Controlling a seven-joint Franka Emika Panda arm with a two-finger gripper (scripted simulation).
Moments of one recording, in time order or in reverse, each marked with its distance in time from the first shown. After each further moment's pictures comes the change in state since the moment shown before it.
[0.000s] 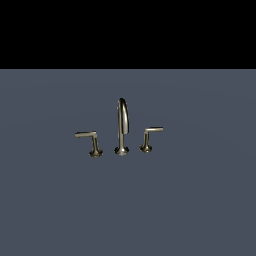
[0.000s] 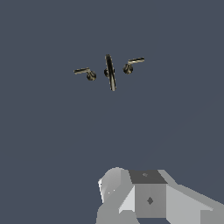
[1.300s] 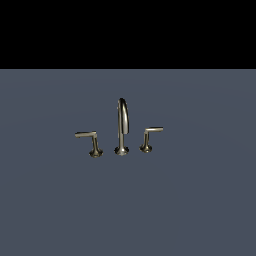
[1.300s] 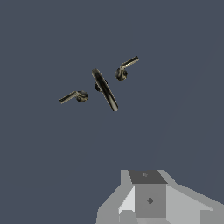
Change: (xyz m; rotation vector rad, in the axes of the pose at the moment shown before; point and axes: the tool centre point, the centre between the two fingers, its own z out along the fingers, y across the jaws) arm 0.075 -0.024 0.098 -0.002 0.002 0.333
